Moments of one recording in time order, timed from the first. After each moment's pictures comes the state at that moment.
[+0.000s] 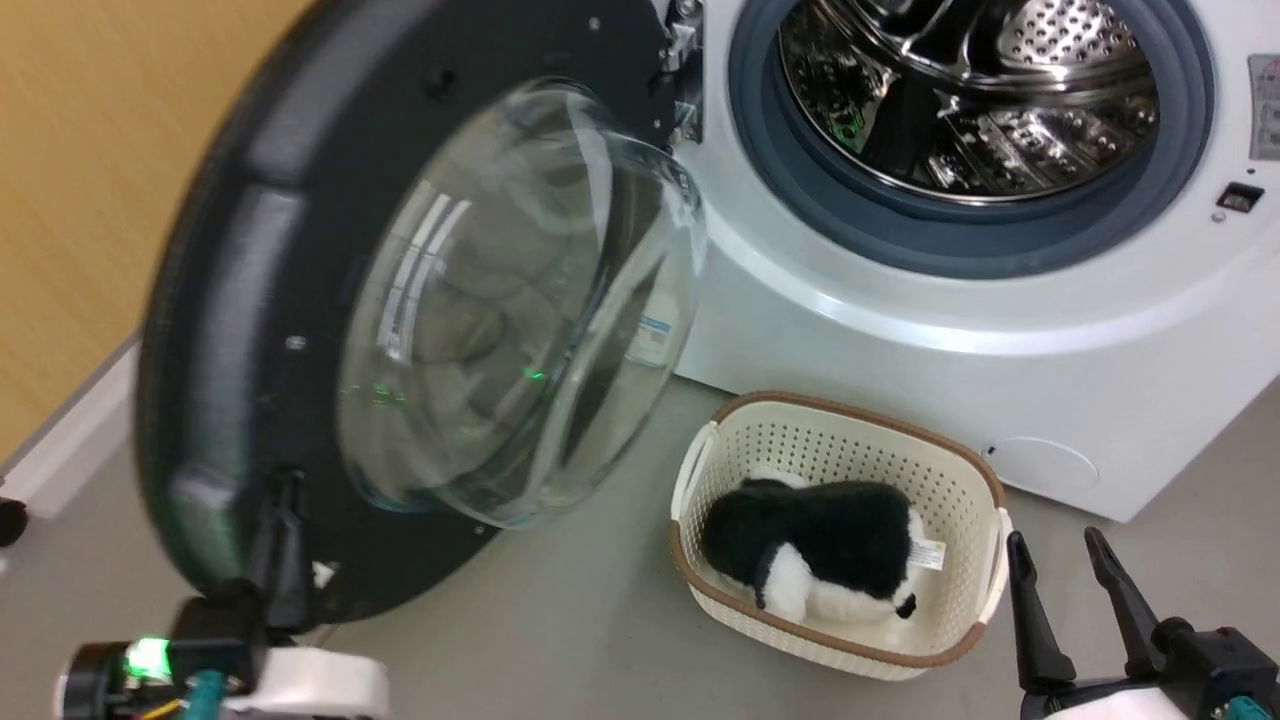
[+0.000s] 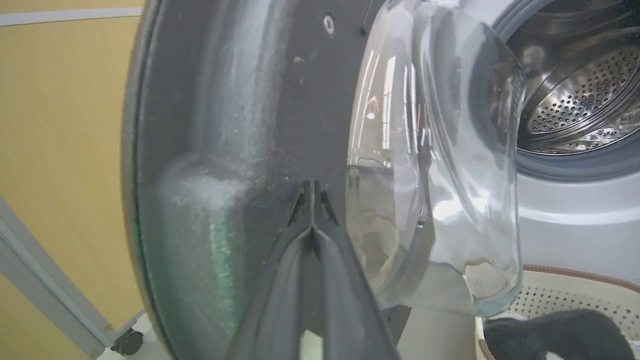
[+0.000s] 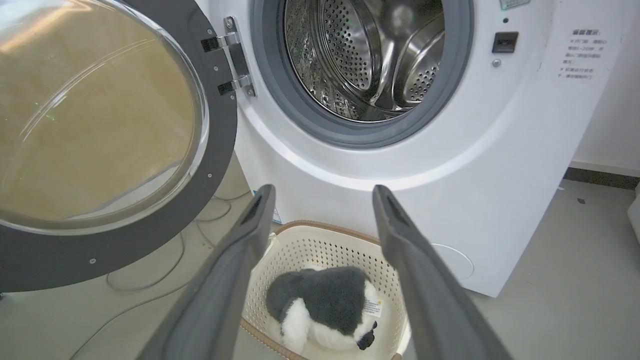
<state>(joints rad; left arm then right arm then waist) 0.02 0.26 -0.12 -0.02 -0.15 0.23 -0.26 0.07 -0.05 -0.05 0.11 0.13 0.13 -0.26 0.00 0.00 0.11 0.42</state>
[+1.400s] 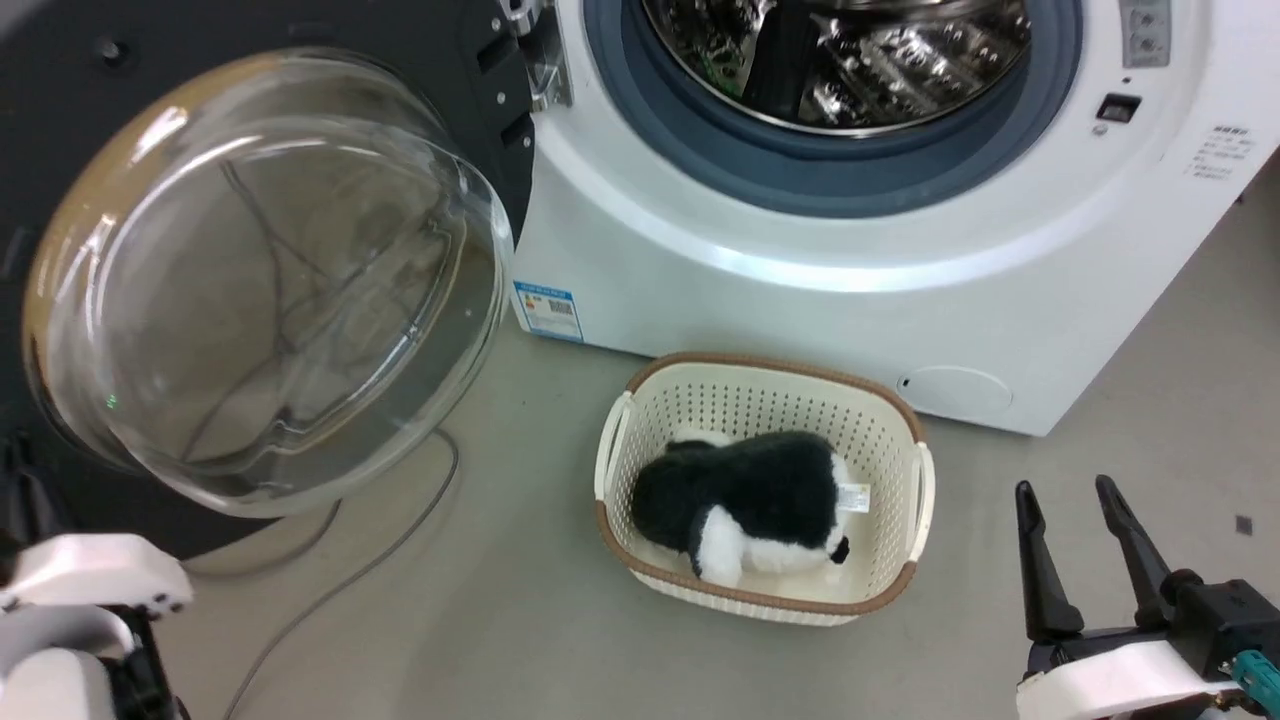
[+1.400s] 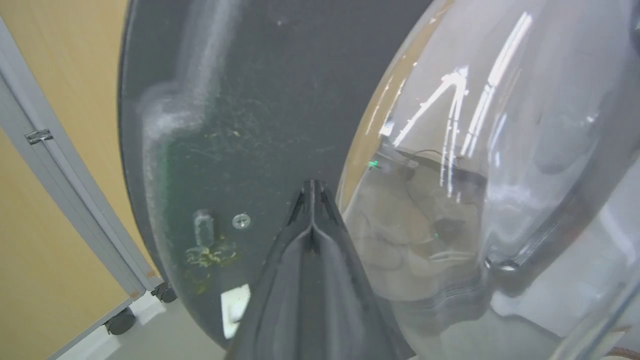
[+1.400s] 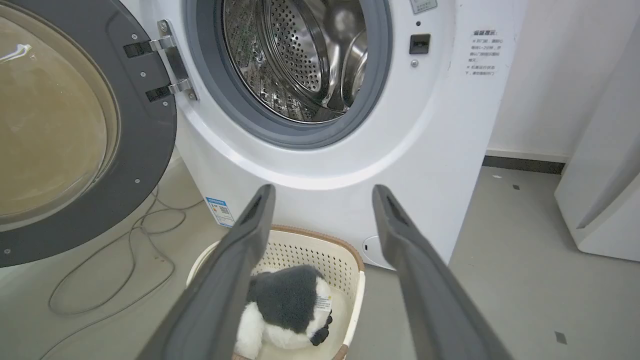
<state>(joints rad) -0.28 0.21 0.37 0.39 -0.13 0.11 -0.26 -0.01 -0.05 -0.07 0.12 0.09 0.13 -0.26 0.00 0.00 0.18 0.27</state>
